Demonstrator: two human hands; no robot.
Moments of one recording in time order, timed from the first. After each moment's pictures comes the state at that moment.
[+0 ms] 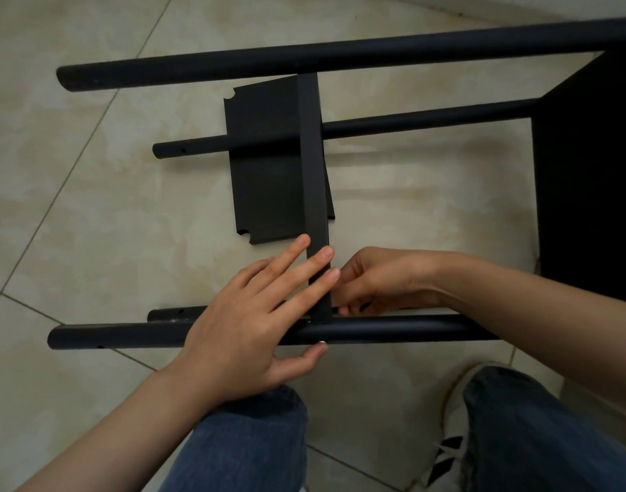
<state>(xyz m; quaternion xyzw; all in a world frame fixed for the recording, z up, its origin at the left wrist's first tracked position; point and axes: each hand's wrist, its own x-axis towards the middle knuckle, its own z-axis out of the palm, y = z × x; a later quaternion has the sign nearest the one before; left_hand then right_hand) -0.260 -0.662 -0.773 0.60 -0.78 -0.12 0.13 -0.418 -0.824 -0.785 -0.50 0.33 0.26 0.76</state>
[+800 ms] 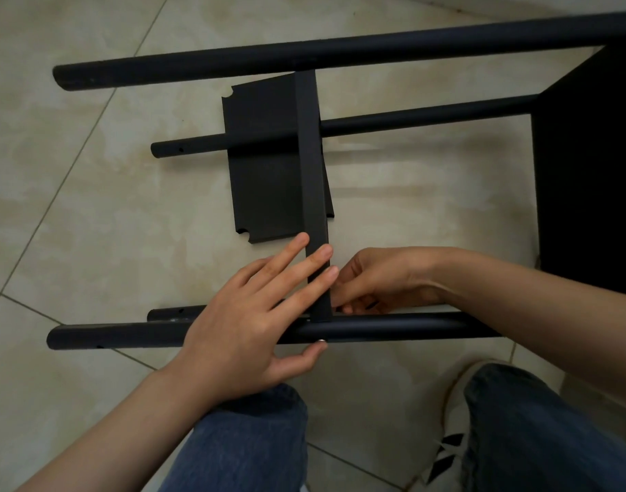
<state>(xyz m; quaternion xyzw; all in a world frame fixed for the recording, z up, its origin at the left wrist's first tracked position) -0.260 -0.662 -0.772 0.60 -0.78 -0.12 0.13 -0.419 -0.826 -0.790 -0.47 0.33 0.30 0.76</state>
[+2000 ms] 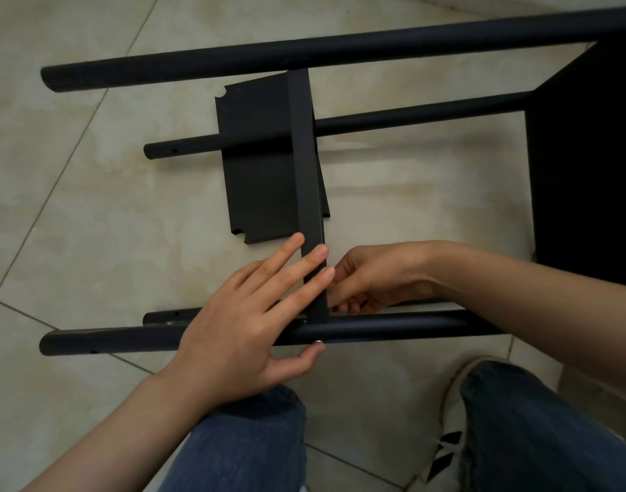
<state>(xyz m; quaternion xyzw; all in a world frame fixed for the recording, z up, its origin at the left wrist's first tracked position) -0.261 -0.662 -0.773 0.60 -0.78 -0.12 0.14 -0.415 -0.829 -0.797 -0.48 0.31 0.31 0.76</state>
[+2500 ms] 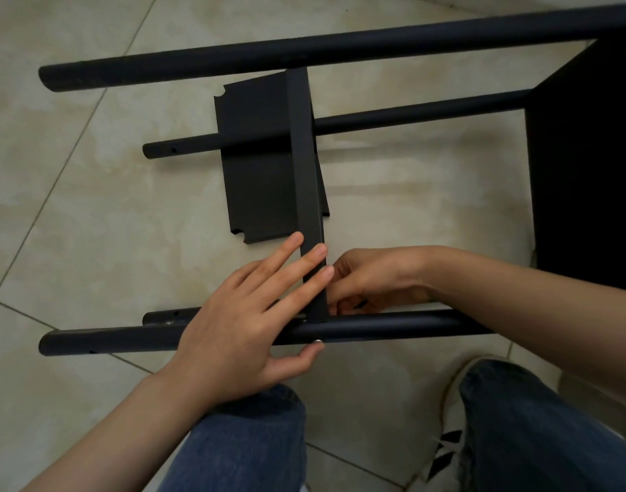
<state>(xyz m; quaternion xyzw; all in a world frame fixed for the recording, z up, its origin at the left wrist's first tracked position) -0.261 -0.663 -0.772 0.60 -0.78 -0.12 0.14 -0.413 -0.821 -0.795 -0.49 0.31 0.29 0.76</state>
